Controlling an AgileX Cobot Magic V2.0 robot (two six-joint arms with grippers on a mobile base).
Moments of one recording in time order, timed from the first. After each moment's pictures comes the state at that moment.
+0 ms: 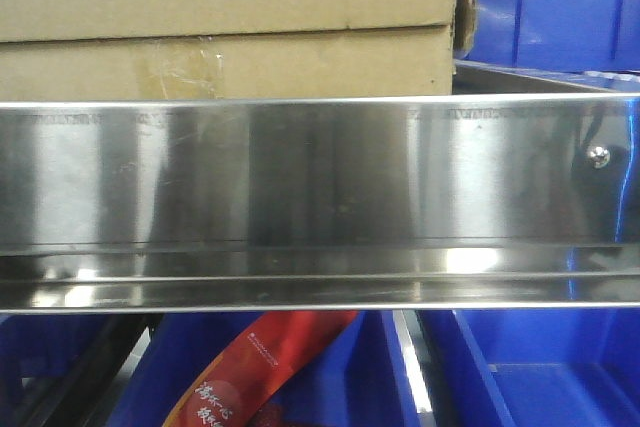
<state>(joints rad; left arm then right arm) 0.07 0.01 0.00 0.03 0.02 -0.05 0.09 0.00 0.00 0.11 0.07 -0.06</state>
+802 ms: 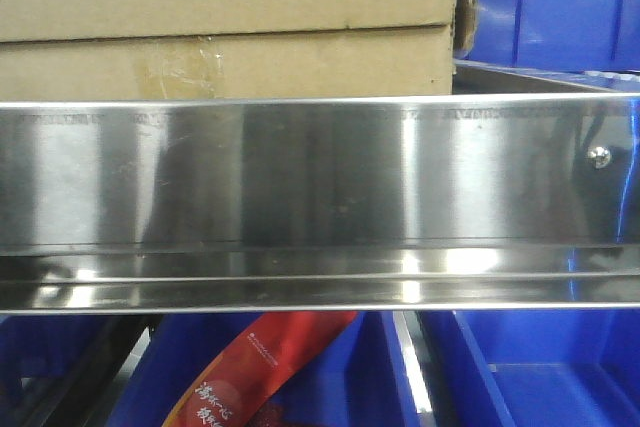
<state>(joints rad) 0.07 0.00 0.00 0.01 -0.04 -0.05 0.09 0.00 0.00 0.11 0.00 -0.06</state>
